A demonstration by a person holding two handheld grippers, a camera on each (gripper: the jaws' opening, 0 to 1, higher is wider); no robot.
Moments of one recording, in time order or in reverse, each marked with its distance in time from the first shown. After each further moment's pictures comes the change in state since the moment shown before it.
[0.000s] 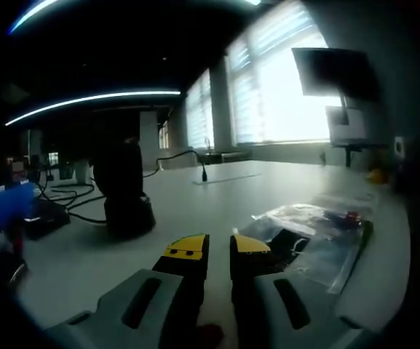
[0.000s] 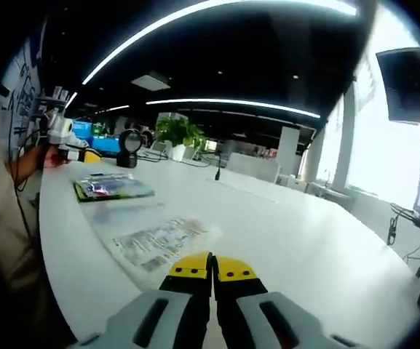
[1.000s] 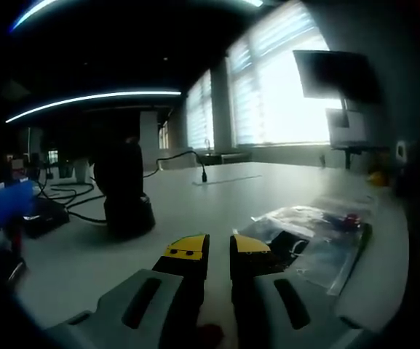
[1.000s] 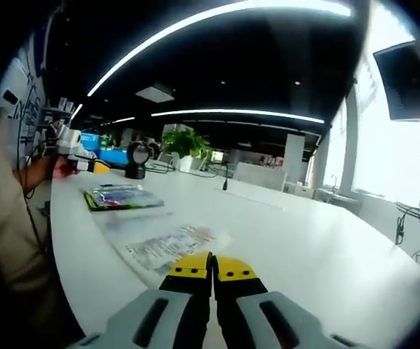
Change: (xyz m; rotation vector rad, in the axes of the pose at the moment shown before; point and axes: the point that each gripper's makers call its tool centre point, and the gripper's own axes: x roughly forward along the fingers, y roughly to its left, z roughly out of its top) left arm -0.001 -0.003 0.003 -0.015 -0.005 -0.003; right arm -0.008 0.008 0.005 0.032 -0.078 0.051
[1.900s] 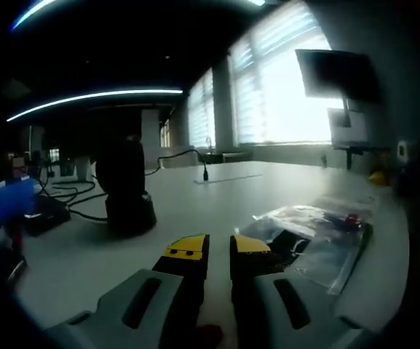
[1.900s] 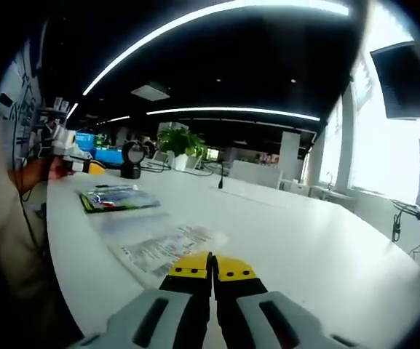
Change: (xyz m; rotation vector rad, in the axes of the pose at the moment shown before) left arm 0.000 0.003 -0.001 -0.007 0.005 0.007; right arm 0.000 -0.003 0.001 0.026 0.011 -0.028
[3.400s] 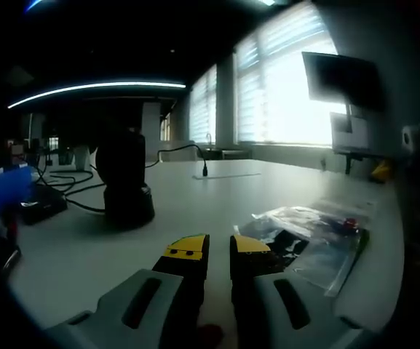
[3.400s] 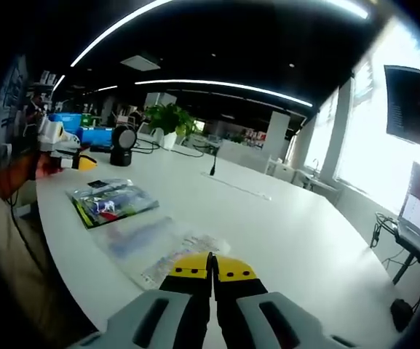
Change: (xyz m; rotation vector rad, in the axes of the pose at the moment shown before) left arm -0.002 -0.002 -0.003 -0.058 0.026 -0.007; right arm 0.000 0.019 0.036 -0.072 0.187 -0.115
